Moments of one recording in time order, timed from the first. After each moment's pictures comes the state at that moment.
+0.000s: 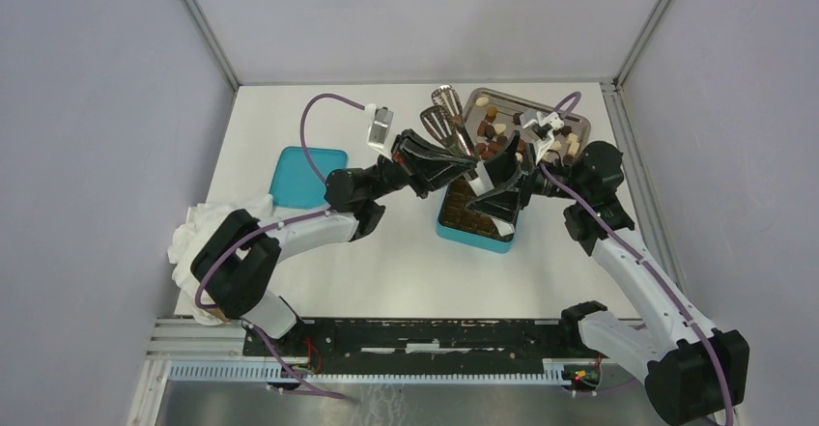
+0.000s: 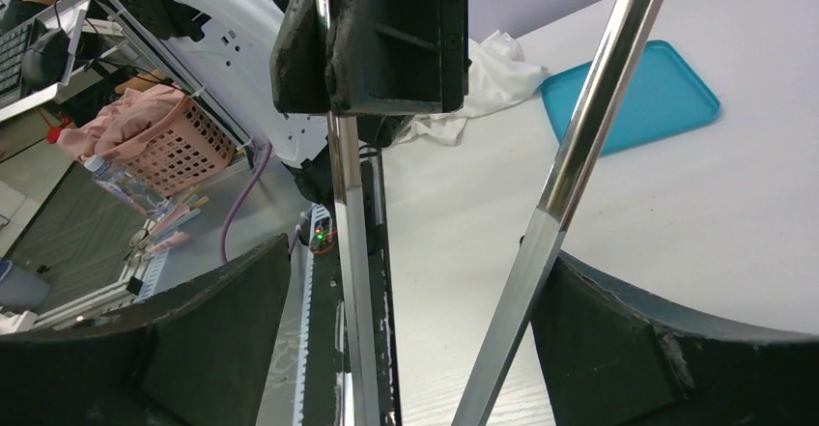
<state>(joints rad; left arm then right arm) -0.77 1.56 0.87 1.50 0.58 -0.88 0.29 0.99 0.78 0.32 -1.15 0.51</state>
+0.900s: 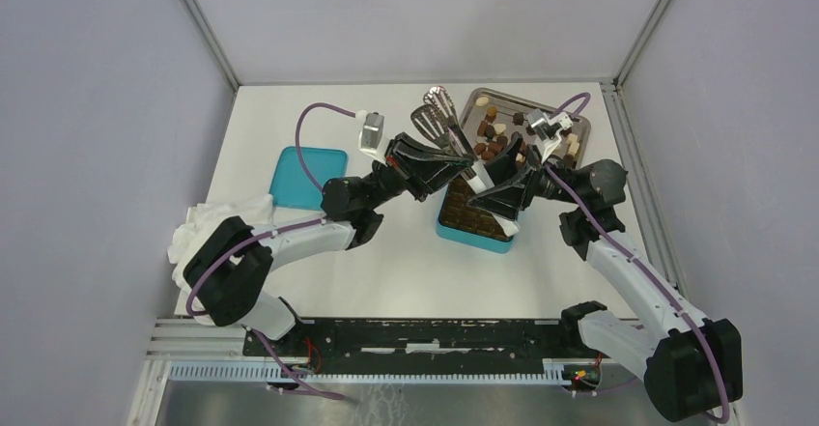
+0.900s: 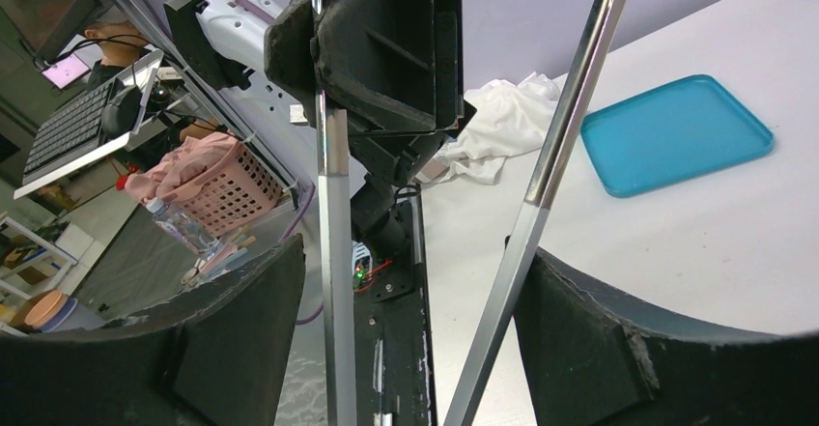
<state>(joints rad) -0.81 1.51 0.83 1.51 0.44 -0.88 0.29 1.01 0.66 0.78 -1.12 0.88</state>
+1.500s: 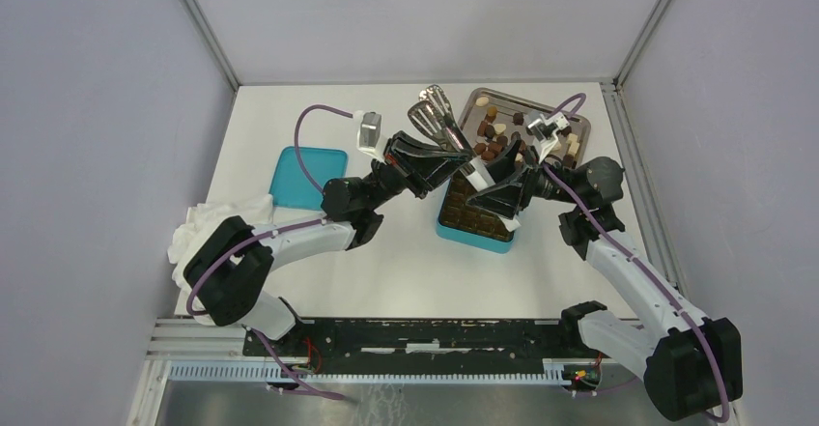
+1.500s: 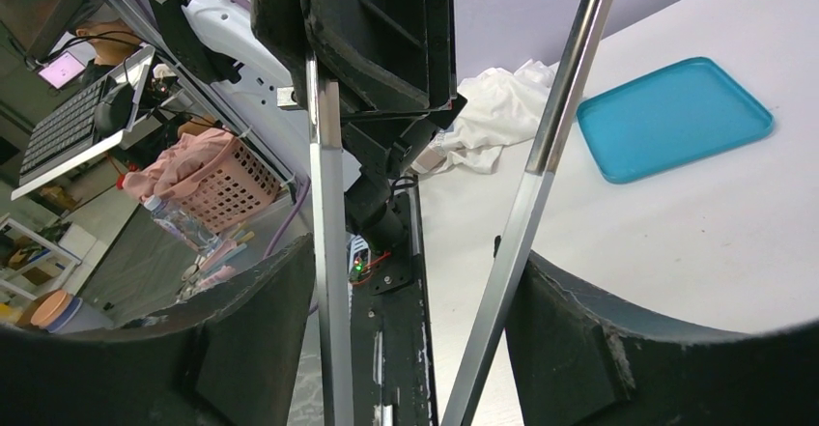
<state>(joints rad) -0.81 1.51 0.82 1.51 0.39 -0.88 0.29 1.01 0.66 0.72 -1.12 0.83</state>
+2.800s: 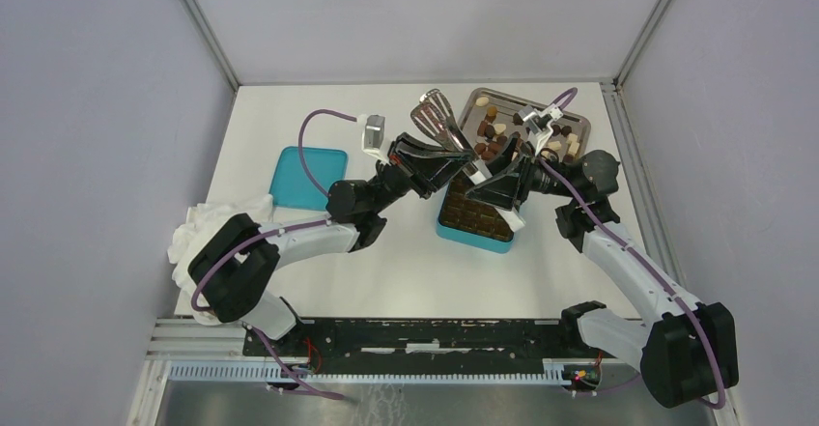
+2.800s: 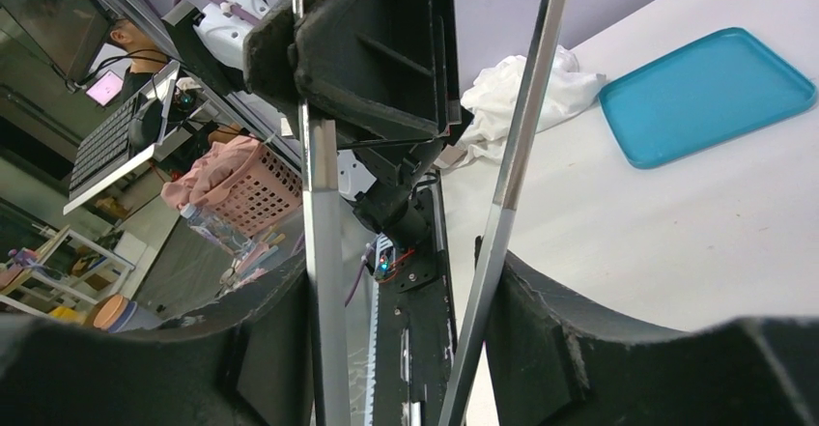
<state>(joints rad) -0.83 1.54 0.81 1.52 0.33 -0.88 0.28 1.08 0.68 0.76 -1.14 0.93</state>
